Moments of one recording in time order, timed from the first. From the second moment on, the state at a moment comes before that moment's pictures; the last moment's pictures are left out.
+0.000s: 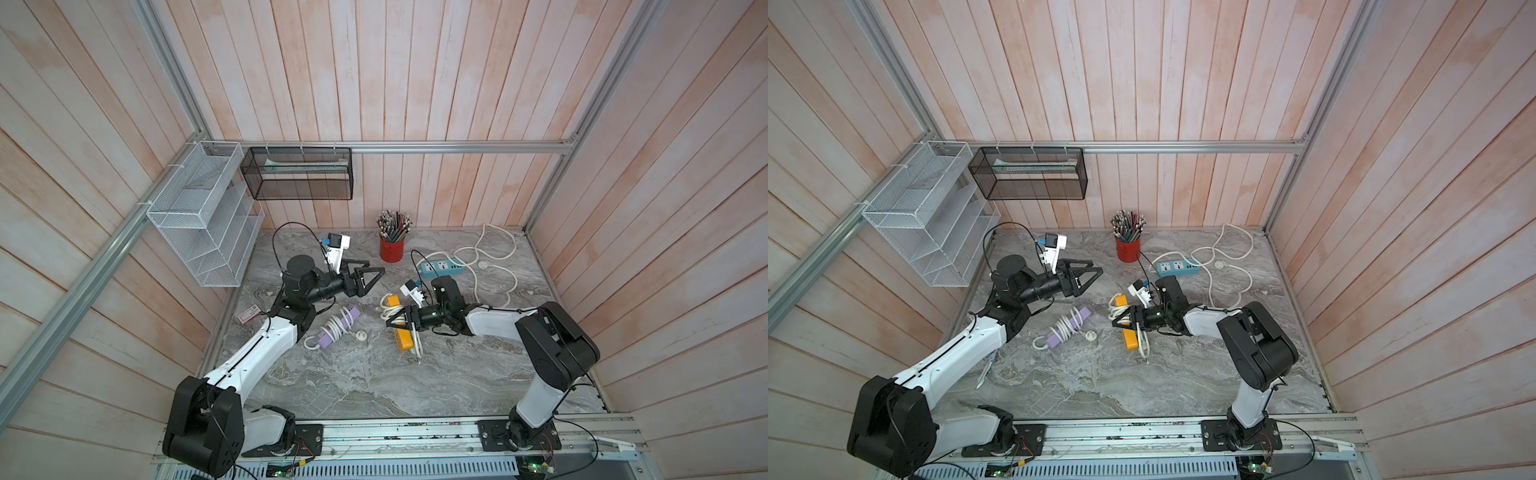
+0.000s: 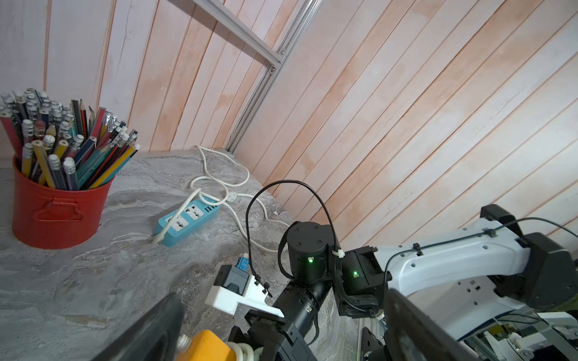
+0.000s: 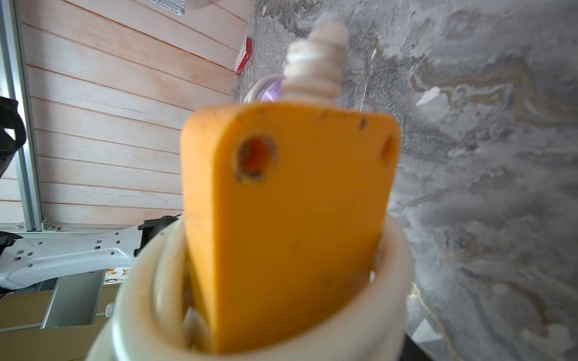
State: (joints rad) left arm -0.32 1.28 0.84 0.39 0.78 -0.54; right arm 0.57 1.78 0.84 0.26 -0.90 0.62
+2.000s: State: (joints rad) left arm -0.30 1.25 0.77 0.37 0.73 -0.49; right arm 0.71 1.62 0.96 -0.51 0.06 0.43
